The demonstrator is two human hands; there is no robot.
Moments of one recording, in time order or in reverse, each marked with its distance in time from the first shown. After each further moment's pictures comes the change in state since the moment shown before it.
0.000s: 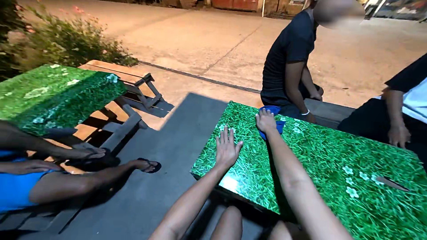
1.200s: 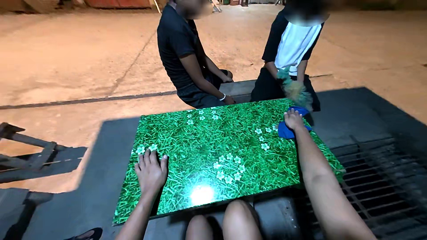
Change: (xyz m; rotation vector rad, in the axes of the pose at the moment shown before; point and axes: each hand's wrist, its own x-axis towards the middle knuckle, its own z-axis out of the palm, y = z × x) left_hand 0.003 -0.006 0.008 0.111 0.059 0.128; right_hand -0.276 0.390 -0.083 0.103 0.132 0.769
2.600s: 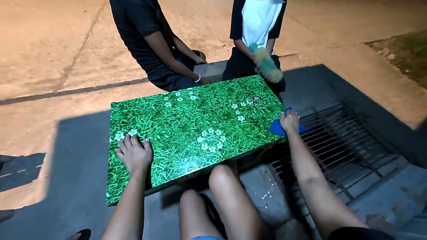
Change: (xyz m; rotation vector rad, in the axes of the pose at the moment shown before) left_hand -0.002 -0.001 -0.003 -0.045 -0.034 -0.002; right_hand -0.186 0.082 -0.005 -0.031 0.212 0.338
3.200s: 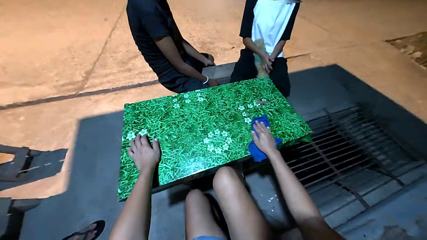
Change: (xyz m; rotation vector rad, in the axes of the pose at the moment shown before) left_hand 0.001 0.000 -0.003 -0.011 0.000 0.010; right_hand -0.132 -0.103 0.020 0.187 -0.139 -0.562
